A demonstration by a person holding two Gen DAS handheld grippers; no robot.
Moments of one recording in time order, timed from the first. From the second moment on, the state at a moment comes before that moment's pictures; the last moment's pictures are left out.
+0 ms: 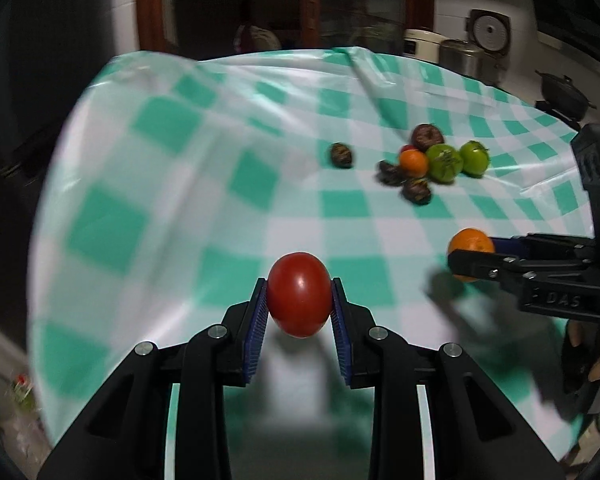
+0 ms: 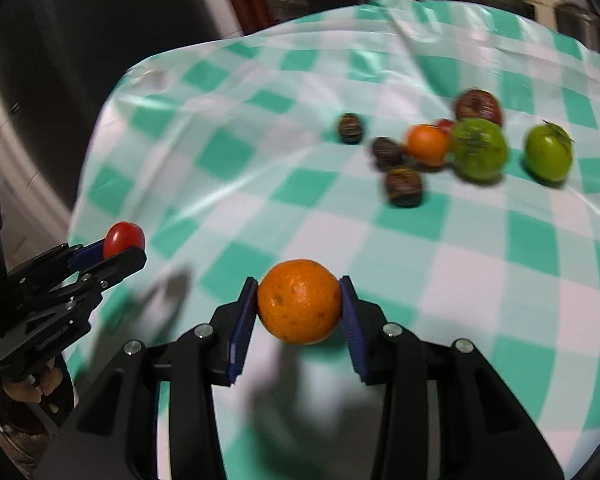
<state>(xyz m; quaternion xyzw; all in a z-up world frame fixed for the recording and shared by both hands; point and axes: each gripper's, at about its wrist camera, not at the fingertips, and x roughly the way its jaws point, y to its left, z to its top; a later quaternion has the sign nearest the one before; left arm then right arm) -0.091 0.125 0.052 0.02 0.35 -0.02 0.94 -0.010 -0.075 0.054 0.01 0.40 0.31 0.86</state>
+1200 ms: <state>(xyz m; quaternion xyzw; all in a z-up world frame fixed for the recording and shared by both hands) -0.259 0.357 -0.133 -0.03 0.58 0.18 0.79 -0.324 0.235 -0.109 -0.47 0.37 0.58 0.55</state>
